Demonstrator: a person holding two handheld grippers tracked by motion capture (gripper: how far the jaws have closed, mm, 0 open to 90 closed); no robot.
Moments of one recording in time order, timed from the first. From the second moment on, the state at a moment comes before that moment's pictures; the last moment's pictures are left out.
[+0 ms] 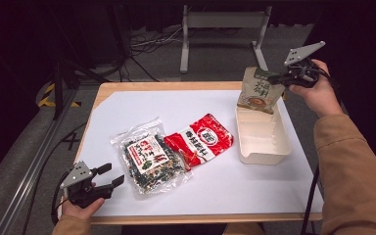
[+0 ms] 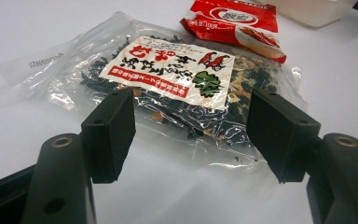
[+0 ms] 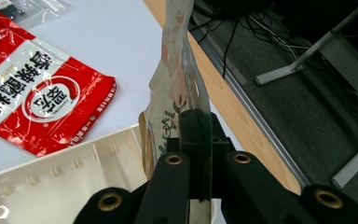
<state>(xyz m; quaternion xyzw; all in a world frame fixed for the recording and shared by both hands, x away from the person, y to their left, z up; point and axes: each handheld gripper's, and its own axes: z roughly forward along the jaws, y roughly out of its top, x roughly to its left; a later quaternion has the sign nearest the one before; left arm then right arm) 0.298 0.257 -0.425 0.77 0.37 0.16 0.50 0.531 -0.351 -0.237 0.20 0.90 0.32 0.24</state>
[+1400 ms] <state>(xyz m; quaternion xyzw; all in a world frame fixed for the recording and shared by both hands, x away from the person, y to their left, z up) 0.304 0.255 -0.426 0.77 0.37 0.15 0.50 0.546 -0.338 -0.267 0.19 0.91 0.27 0.24</state>
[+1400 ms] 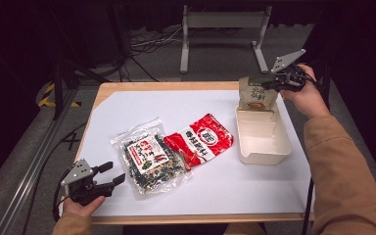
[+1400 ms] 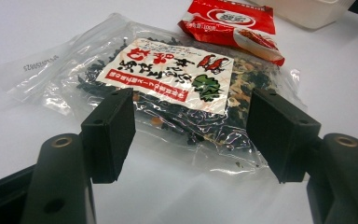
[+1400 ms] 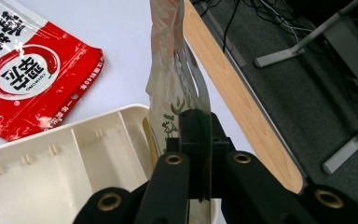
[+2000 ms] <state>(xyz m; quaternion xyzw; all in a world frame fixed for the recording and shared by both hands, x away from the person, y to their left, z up) 0.304 0.255 -0.425 0.77 0.37 0.15 0.50 0.548 -0.347 -0.293 0.23 0.90 0.28 0.21</state>
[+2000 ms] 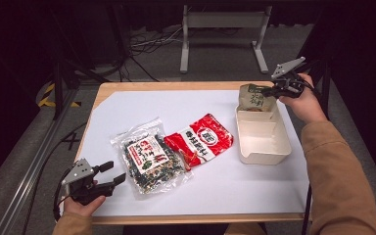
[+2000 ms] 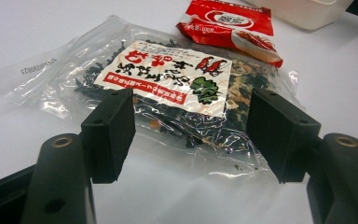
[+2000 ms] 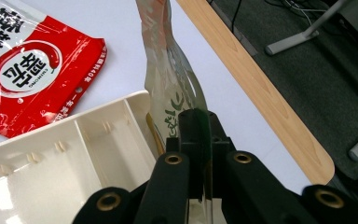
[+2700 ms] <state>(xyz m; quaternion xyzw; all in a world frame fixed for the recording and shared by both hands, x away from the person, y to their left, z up) 0.305 0.254 -0.425 0.77 0.36 0.15 0.50 0.542 -0.356 -0.288 0.28 0.87 0.34 0.23</state>
